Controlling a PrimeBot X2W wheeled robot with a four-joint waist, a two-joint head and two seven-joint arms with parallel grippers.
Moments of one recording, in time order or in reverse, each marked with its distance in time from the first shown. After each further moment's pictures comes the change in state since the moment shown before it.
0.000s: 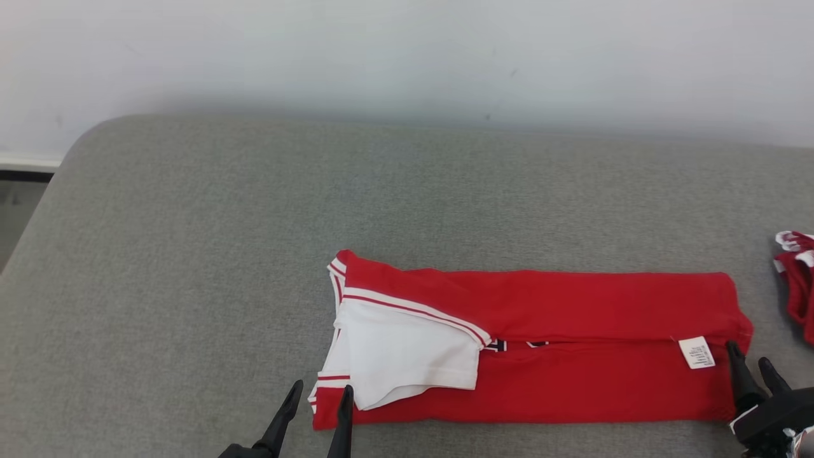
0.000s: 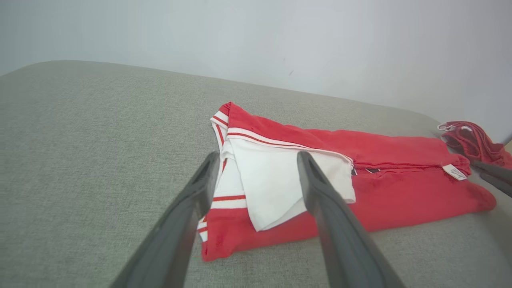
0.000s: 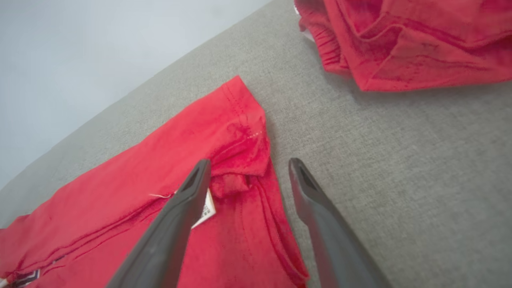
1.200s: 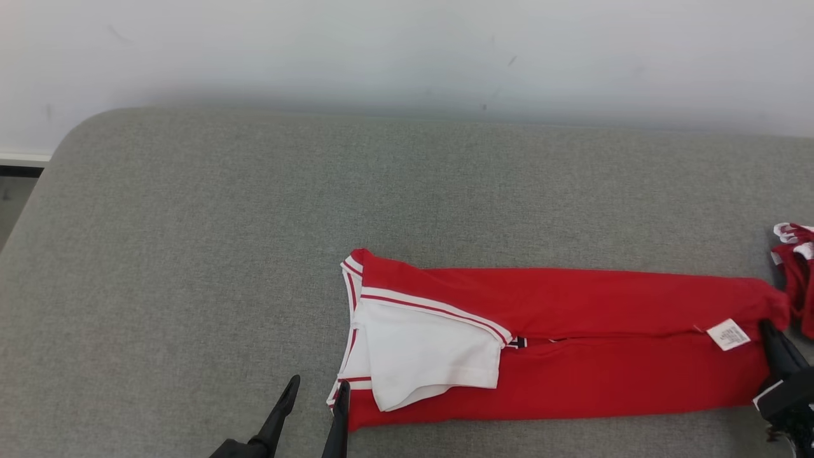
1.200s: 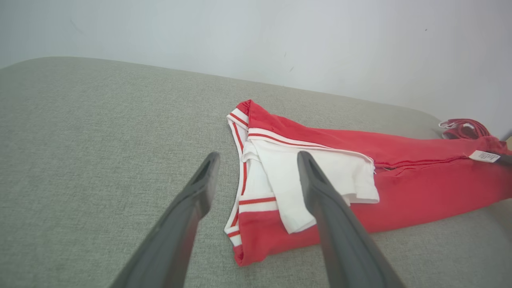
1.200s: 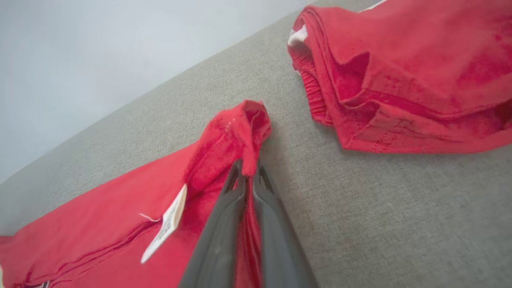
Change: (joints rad) left arm 0.008 -0.030 0.057 0.036 0.036 -0.066 0.000; right arm -0.056 -0.121 0.108 0.009 0.101 0.000 -0.013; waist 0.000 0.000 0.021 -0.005
